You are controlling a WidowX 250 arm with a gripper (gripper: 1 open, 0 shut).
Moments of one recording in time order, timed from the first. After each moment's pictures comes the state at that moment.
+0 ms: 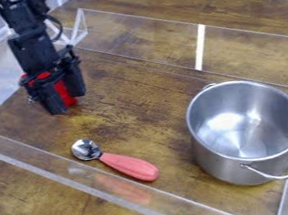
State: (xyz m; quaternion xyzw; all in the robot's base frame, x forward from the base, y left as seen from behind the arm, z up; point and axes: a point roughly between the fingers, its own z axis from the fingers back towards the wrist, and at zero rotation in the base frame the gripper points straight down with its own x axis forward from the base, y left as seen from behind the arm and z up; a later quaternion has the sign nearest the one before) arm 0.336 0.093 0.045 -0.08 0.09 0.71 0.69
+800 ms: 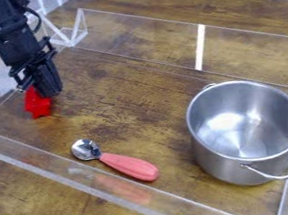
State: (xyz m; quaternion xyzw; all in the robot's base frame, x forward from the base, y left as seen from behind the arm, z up) arm 0.348 0.120 0.048 -0.09 0.07 0.78 0.62
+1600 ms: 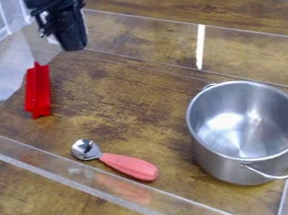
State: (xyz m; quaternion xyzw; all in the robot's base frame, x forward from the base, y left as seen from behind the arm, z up) arm 0.359 0.071 0.120 -0.06 0.06 0.77 0.64
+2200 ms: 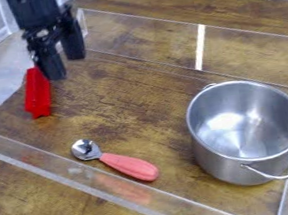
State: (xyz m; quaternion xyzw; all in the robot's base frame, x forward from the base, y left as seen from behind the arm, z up) arm 0.343 0.084 0.094 -0.04 0.06 0.76 0.64
